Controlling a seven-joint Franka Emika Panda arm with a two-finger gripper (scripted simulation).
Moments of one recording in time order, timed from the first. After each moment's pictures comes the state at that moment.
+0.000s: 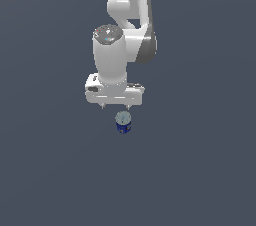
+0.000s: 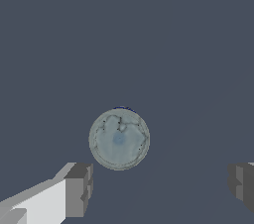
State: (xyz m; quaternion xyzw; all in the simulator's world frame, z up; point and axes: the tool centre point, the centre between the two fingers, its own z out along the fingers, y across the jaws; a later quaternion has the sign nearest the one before) arm 0.008 -0.049 0.178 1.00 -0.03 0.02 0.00
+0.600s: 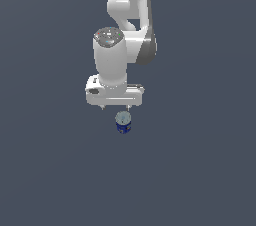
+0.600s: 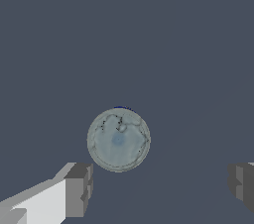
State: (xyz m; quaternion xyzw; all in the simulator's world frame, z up) arm 0.009 -0.049 0.173 1.00 -0.01 0.02 0.01
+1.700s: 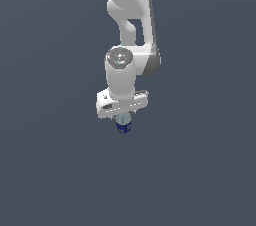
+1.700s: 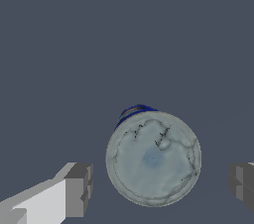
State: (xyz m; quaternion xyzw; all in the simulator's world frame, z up) arm 0.011 -0.021 0.125 0.99 0.15 0.00 0.00
